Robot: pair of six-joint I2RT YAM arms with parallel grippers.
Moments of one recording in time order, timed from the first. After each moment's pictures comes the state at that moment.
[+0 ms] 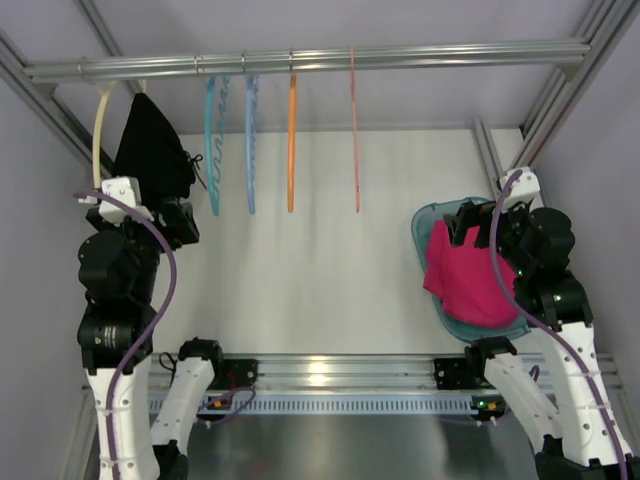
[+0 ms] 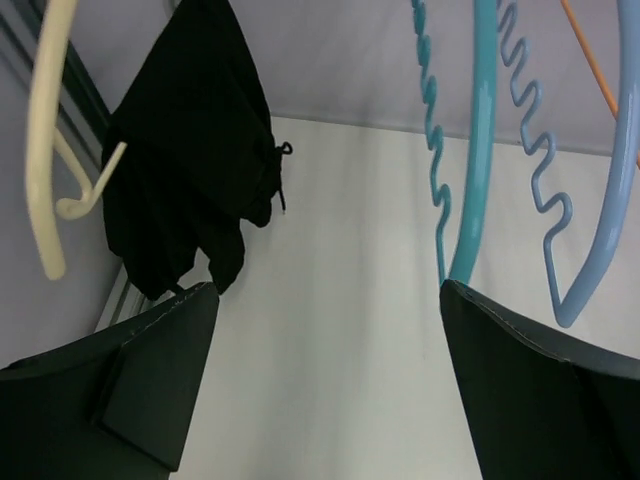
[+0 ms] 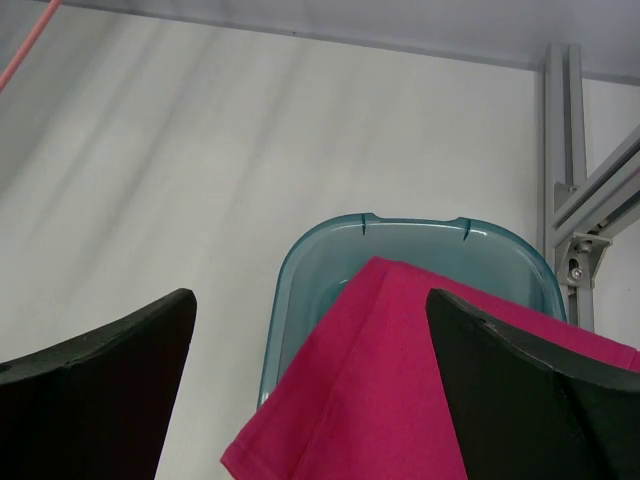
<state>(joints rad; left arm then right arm) 0.00 0.59 1.19 -0.68 -0.07 -0.09 0.13 0.64 0.89 -0.49 -0.15 0.02</state>
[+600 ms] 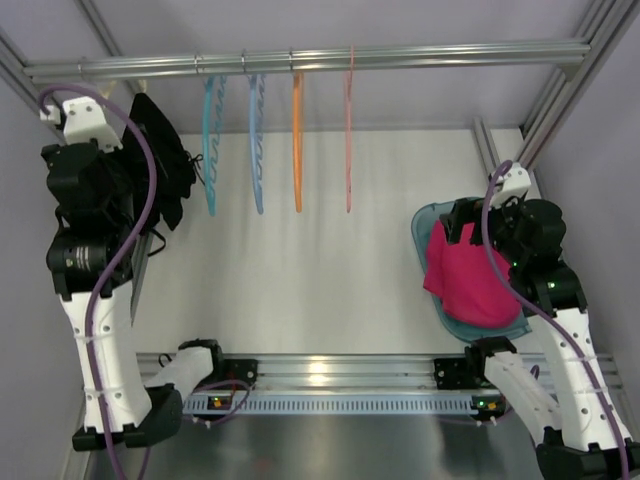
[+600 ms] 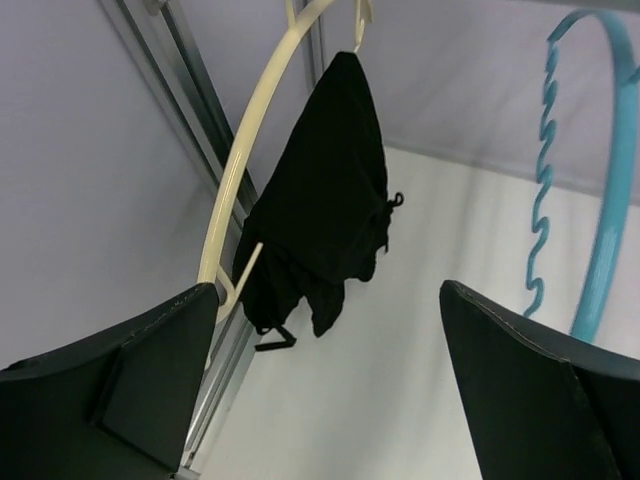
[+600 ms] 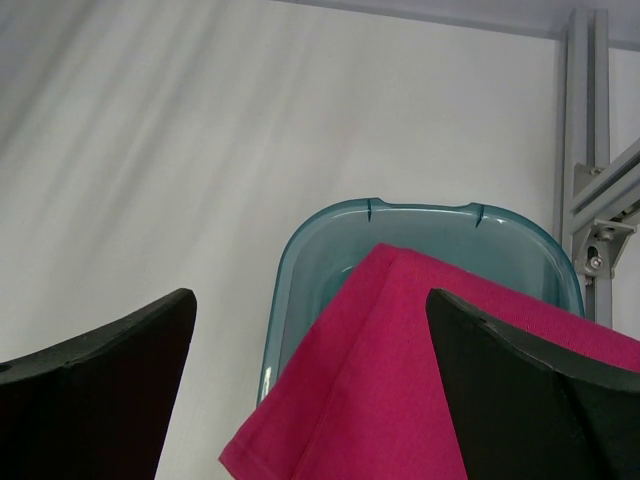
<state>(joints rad) 0.07 1.00 1.69 -0.83 -0.28 -0.03 0.13 0.70 0.89 -0.49 -0.16 0.02</state>
